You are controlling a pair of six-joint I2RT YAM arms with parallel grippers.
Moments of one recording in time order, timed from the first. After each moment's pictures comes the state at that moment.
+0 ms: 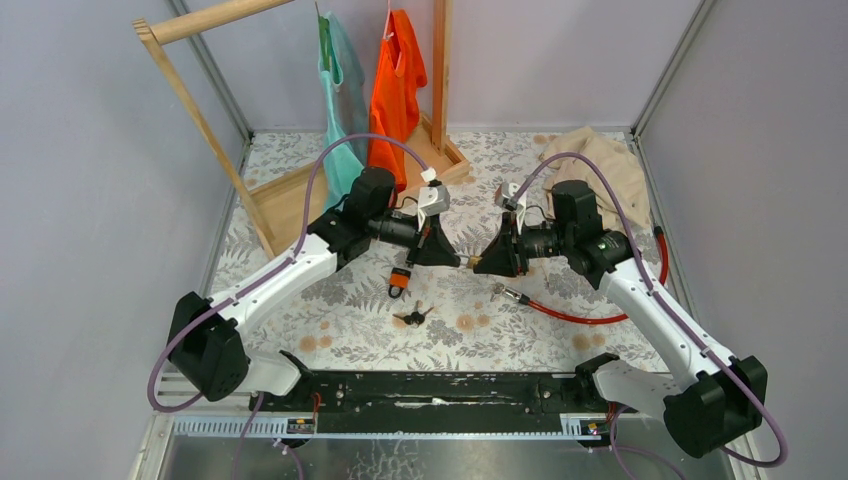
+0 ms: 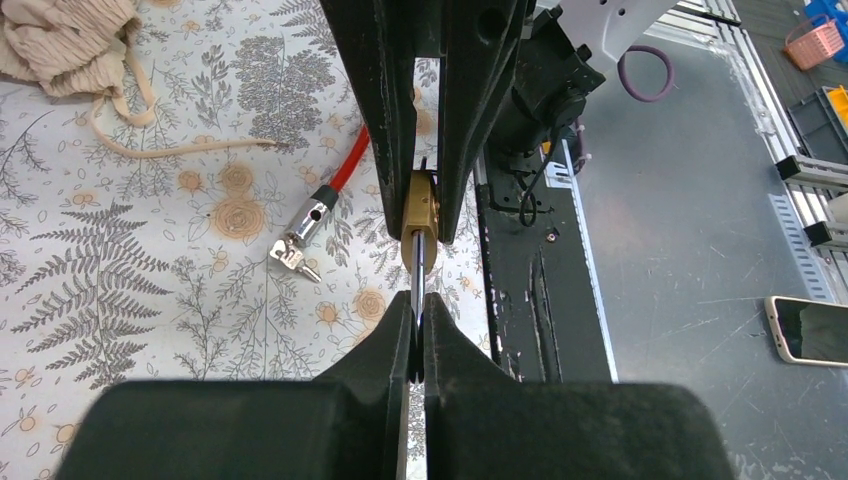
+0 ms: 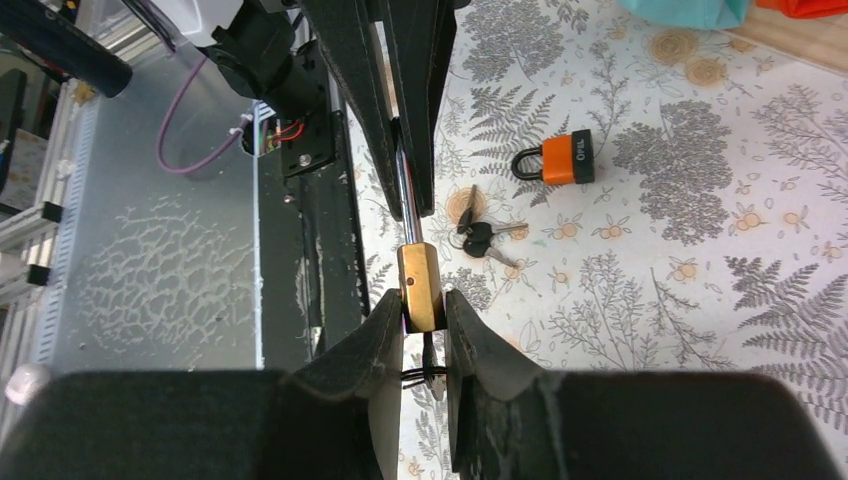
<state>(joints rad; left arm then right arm) -0.65 1.38 1.10 -0.15 1.03 0.08 0.41 1.10 0.93 -0.42 -1.03 -0.14</state>
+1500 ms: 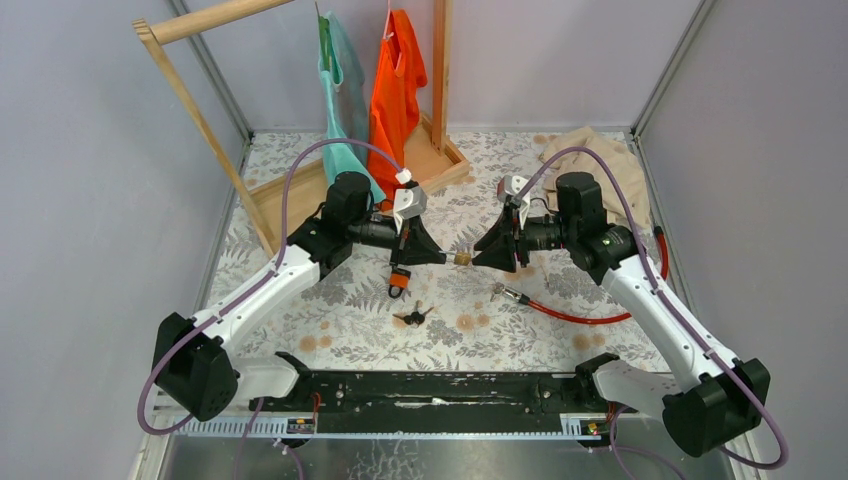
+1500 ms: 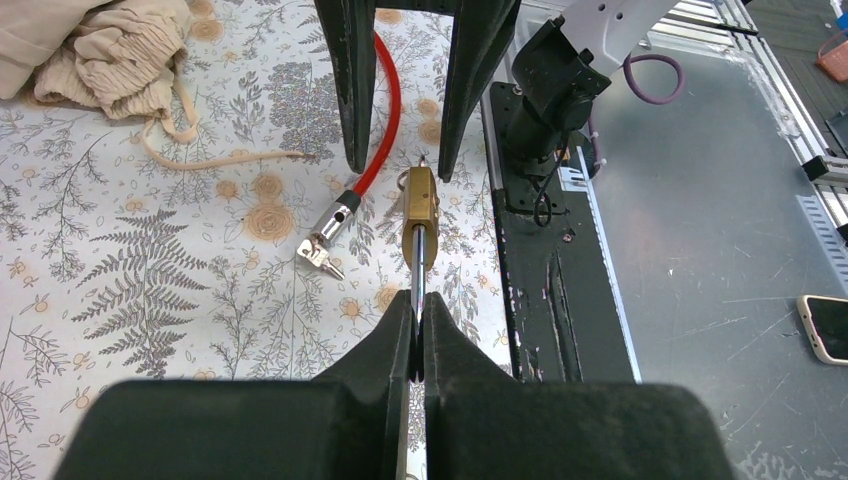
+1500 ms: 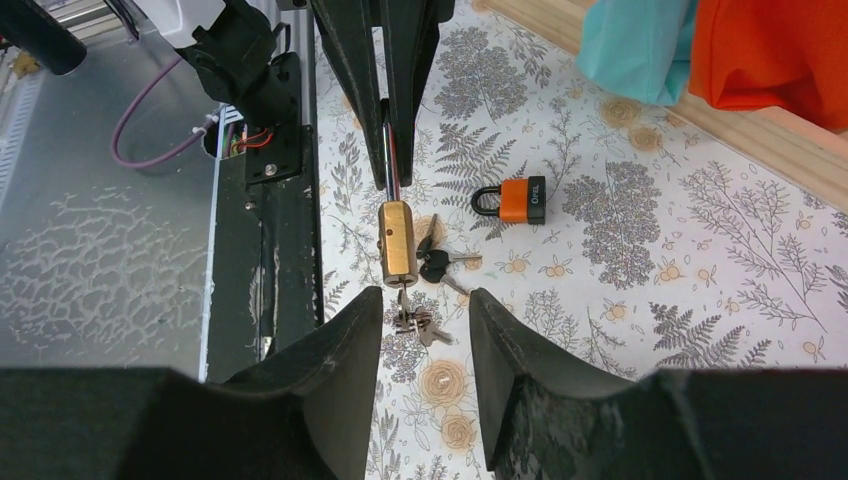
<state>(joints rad) -0.56 1.27 0.99 -0.07 1.07 0.10 0.40 1.10 0.99 -0.43 -1.02 -0.26</state>
